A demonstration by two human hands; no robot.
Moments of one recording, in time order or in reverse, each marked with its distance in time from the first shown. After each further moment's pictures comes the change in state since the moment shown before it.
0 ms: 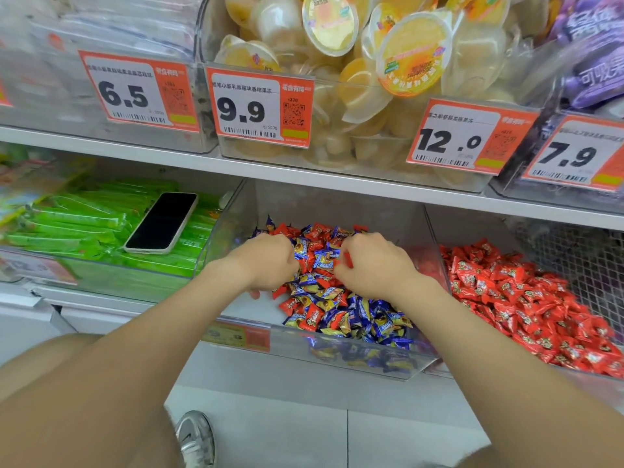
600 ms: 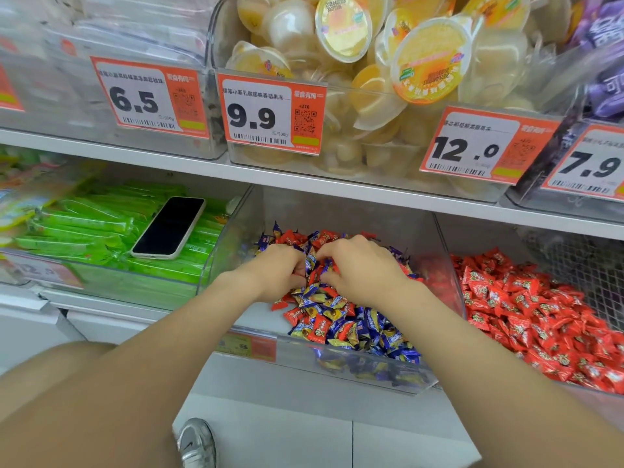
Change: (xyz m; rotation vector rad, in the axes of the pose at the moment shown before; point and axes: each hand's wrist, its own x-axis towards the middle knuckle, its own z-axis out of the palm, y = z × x) left_hand 0.021 -0.015 0.019 0.040 0.058 0.121; right_hand 0.014 -0.022 0.006 -0.069 0.012 -0.180
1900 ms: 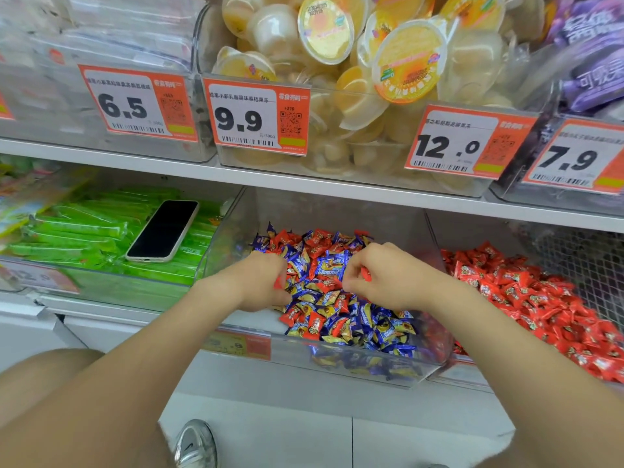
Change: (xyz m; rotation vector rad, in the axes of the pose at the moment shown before) left_hand -0.031 0.005 -0.014 0.061 -0.106 -0.069; right_hand -0.034 0.040 -0.022 0.209 -0.157 -0.004
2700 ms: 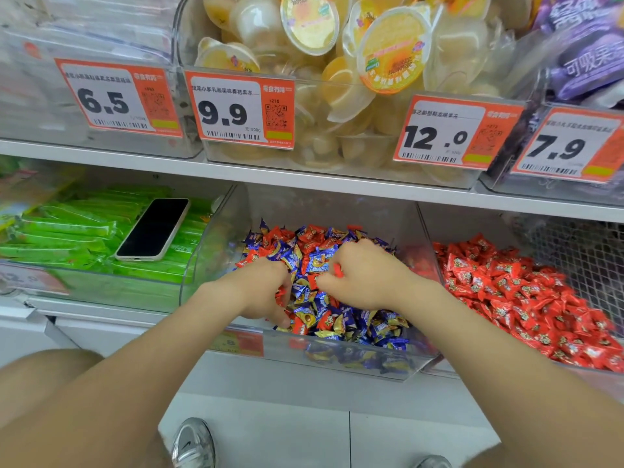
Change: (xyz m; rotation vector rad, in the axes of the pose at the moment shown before) left_hand 0.008 0.006 0.017 0.067 -0.069 0.092; right_hand 0.009 -0.015 0.022 -0.058 0.121 -0.057
